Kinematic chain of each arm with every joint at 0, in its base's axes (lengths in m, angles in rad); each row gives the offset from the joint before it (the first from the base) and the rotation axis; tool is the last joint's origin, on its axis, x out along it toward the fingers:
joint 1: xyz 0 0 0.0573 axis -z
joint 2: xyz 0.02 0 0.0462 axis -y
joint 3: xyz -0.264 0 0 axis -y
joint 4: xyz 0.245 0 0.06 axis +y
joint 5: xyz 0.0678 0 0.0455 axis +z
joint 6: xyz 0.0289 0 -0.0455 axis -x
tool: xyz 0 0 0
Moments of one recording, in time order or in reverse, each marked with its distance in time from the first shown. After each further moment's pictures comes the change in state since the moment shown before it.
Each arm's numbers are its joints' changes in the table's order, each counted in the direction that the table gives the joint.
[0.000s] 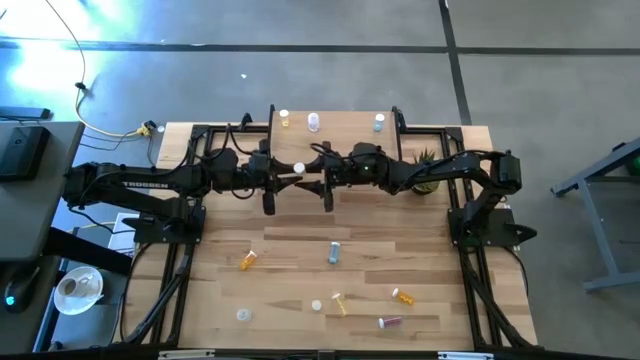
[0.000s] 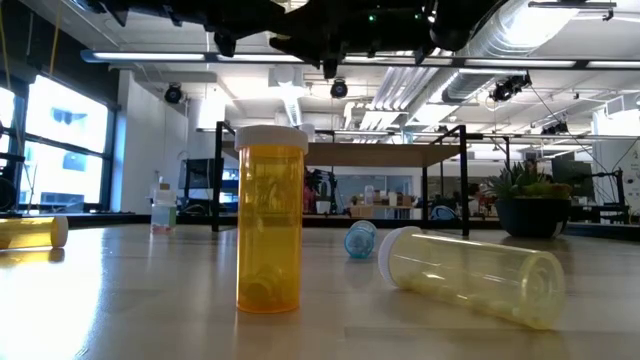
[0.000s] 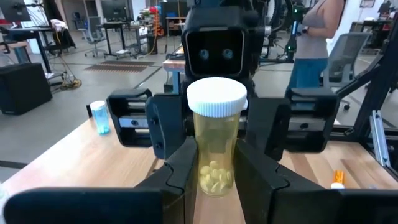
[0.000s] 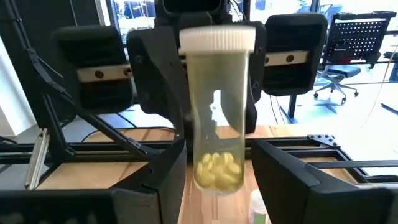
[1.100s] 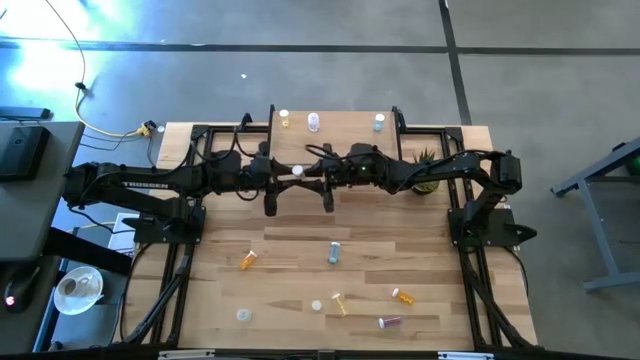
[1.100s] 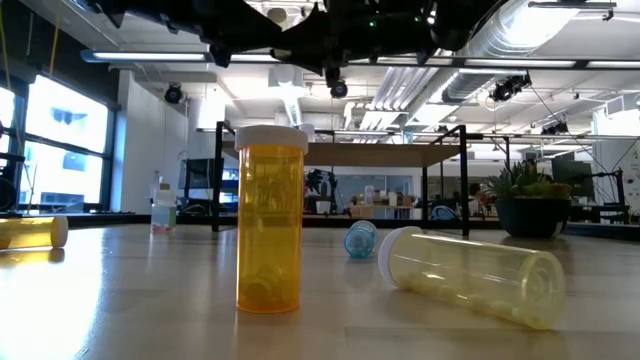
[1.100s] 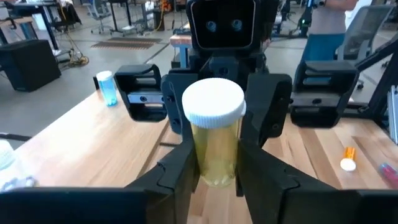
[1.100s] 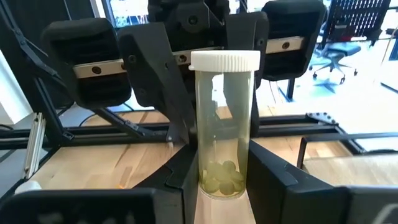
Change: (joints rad) left arm 0.000 0.000 -0.001 0.104 0.043 0.004; right arm 0.003 0.002 0.001 0.090 -0.008 -0.007
